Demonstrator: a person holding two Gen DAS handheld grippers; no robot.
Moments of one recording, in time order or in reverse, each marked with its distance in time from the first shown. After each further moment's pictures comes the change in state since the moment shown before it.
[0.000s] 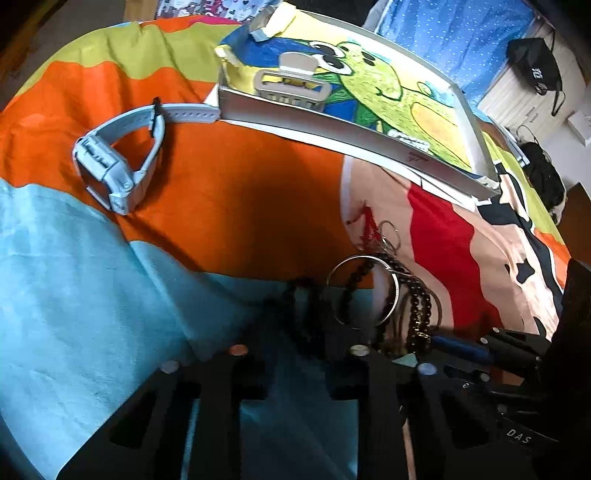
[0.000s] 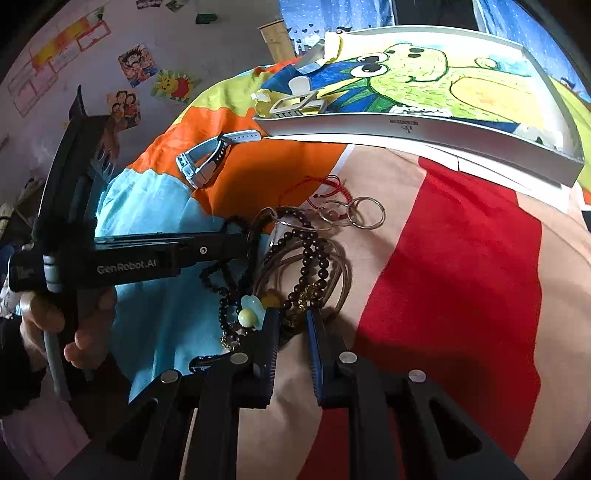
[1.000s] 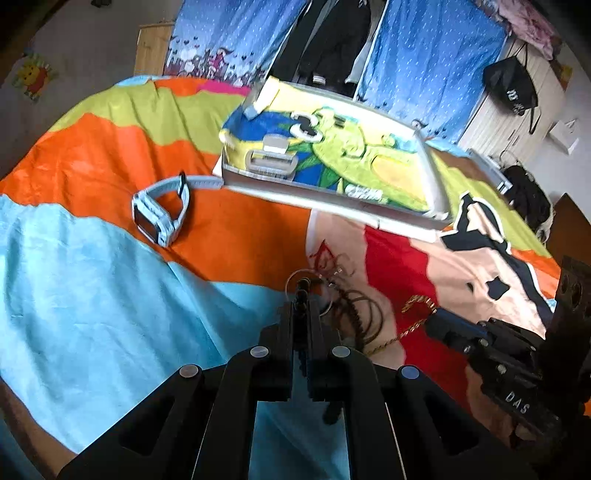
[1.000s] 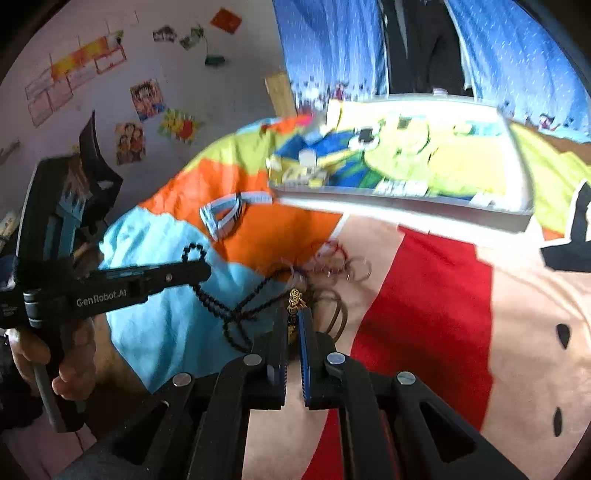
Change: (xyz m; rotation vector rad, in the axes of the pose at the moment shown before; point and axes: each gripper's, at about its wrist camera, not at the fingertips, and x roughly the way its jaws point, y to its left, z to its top) left arm -0.085 -0.031 -0.023 0.038 -0.222 0.001; right arm -0.069 0.022 -0.007 -0.041 -0.262 -0.051
